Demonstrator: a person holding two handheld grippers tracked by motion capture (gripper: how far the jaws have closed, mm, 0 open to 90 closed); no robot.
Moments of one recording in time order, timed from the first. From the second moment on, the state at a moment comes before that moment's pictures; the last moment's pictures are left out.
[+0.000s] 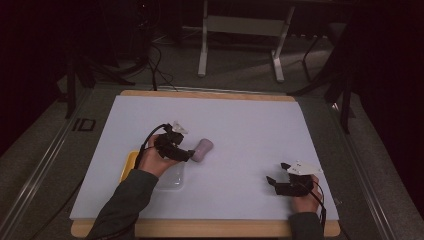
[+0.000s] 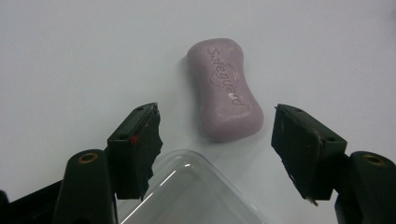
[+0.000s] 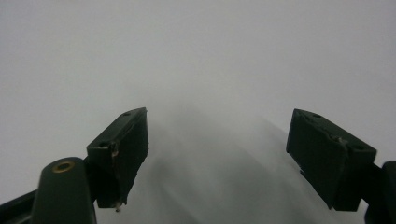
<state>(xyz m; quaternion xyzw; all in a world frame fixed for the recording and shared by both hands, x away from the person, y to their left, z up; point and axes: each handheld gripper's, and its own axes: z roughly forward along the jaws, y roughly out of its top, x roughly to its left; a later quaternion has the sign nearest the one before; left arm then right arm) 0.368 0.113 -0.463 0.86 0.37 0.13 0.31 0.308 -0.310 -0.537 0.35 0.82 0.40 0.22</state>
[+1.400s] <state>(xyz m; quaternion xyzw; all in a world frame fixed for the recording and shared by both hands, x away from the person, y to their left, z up) 0.388 0.091 -0.472 0.88 0.36 0.11 0.28 0.308 -0.310 -0.537 0.35 0.82 0.40 0.22</state>
